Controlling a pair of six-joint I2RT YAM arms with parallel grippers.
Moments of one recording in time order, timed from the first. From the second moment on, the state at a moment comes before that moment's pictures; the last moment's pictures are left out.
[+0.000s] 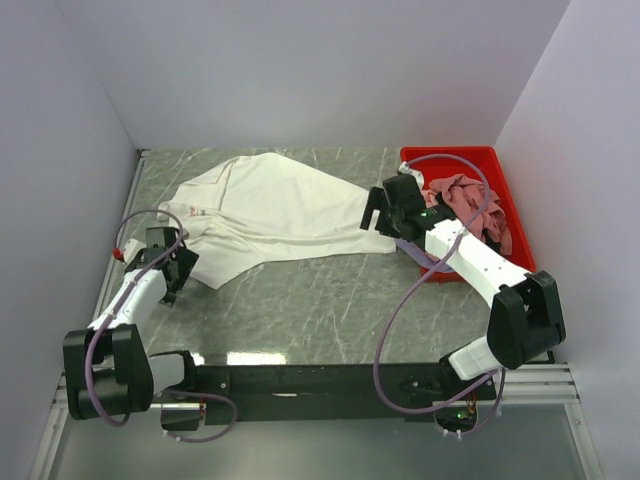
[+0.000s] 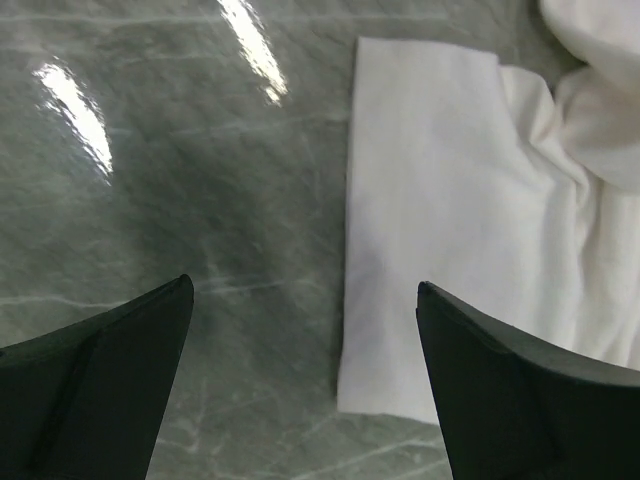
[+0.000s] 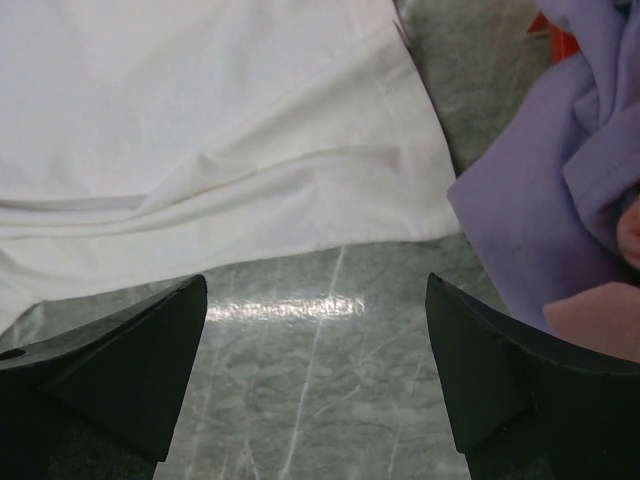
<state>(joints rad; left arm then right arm) 0.11 1.18 0.61 -0.46 -0.30 -1.01 0.43 1.46 1.11 -0.46 0.21 0.58</state>
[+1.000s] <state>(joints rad) 0.16 1.52 0.72 -0.19 -0.24 -0.99 0.42 1.23 0.91 -0.41 0.25 0.55</state>
